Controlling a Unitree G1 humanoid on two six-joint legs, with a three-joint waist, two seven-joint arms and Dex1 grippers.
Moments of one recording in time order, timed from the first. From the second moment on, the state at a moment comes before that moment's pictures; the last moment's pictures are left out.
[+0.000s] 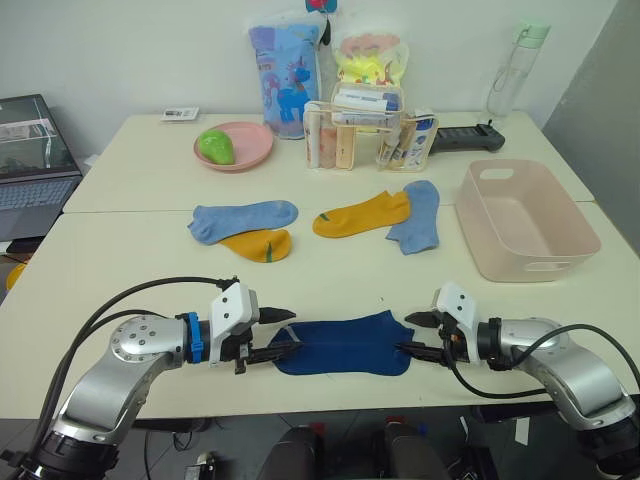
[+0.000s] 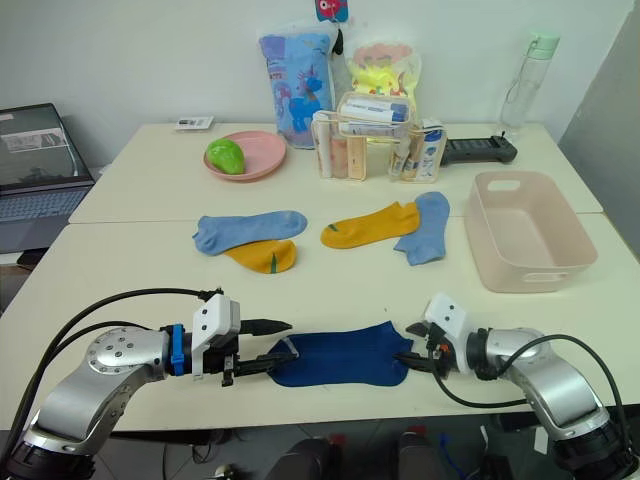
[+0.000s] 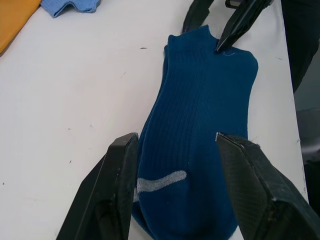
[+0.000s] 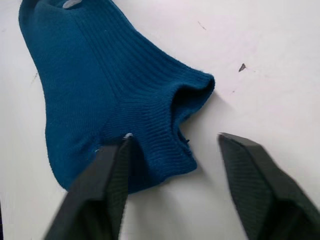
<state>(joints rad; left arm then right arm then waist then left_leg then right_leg) -0.03 0.79 -0.03 -0.33 -0.41 0.32 -1.06 -0.12 -0.70 0.18 -0.36 0.36 0.67 0.88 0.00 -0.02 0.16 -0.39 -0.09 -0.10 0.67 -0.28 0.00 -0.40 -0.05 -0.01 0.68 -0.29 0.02</state>
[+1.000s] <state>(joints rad) -0.35 0.54 -0.41 -0.02 -0.11 0.15 -1.10 -0.18 -0.74 -0.01 -0.40 0.67 1.04 0.87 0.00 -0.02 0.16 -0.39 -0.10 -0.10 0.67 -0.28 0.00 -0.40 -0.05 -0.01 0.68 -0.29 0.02</state>
